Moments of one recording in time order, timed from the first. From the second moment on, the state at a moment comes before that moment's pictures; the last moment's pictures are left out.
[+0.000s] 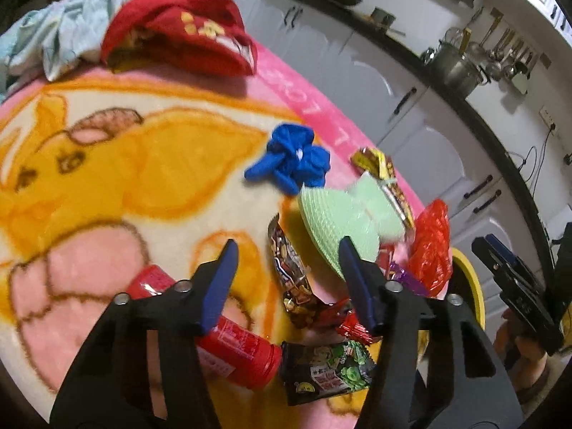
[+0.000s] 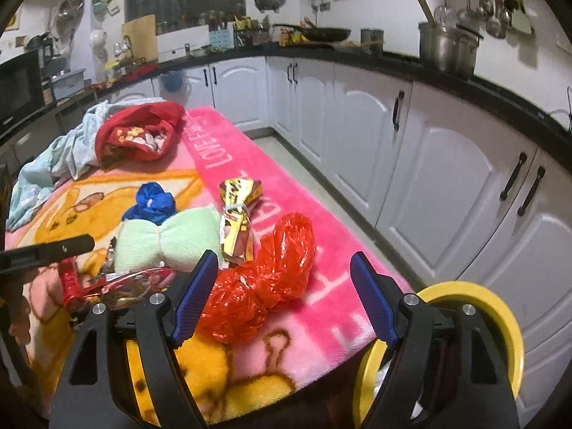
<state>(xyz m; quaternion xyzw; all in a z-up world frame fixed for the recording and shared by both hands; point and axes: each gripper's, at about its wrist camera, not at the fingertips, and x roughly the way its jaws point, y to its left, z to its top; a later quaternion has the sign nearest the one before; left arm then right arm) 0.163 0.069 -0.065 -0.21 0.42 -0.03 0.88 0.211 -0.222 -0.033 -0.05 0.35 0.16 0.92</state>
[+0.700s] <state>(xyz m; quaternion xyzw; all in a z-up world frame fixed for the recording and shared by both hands) 0.181 0.059 -0.079 -0.16 0.47 -0.02 0.87 0.243 -0.214 -0.084 0.04 0.45 0.19 0.87</state>
